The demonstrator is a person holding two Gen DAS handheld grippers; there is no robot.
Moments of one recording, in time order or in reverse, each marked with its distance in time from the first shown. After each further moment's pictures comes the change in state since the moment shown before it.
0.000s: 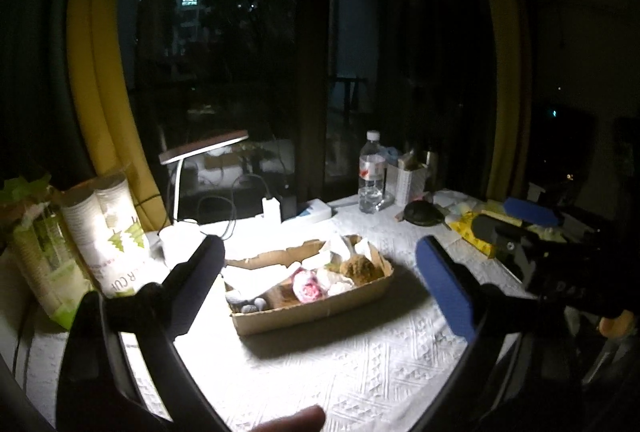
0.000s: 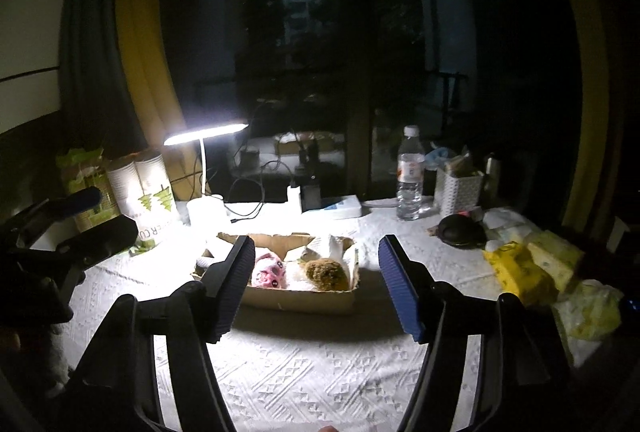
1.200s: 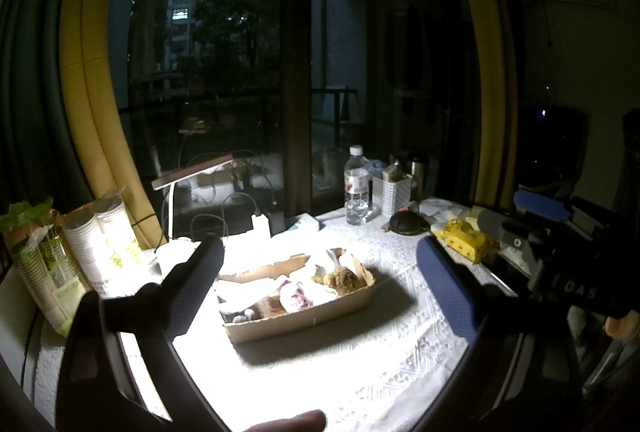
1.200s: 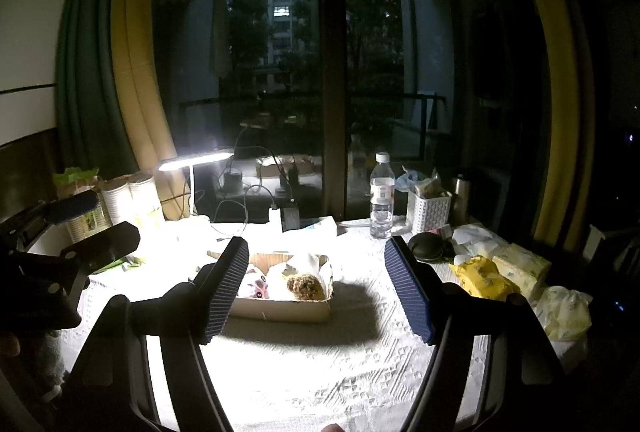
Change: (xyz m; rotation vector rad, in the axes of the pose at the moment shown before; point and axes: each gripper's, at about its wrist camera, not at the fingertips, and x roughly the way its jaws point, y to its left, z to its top) left arm -0.025 -0.023 0.013 0.041 -0.038 -0.025; right arm -0.047 -0.006 0.008 0.005 -0.068 -0.064
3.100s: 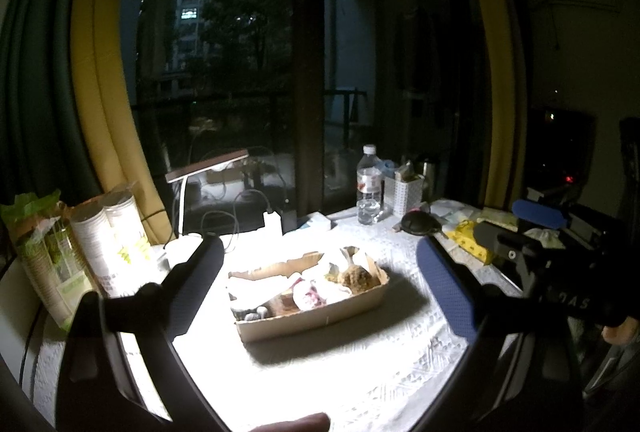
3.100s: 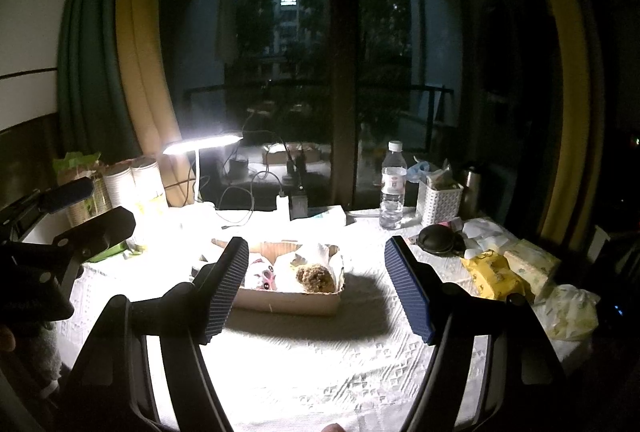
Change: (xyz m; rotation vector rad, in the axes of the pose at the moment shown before) left arm 0.002 0.014 -0.006 -0.016 -0.005 0.027; right arm 0.014 0.015 -0.015 -0.015 0.033 0.011
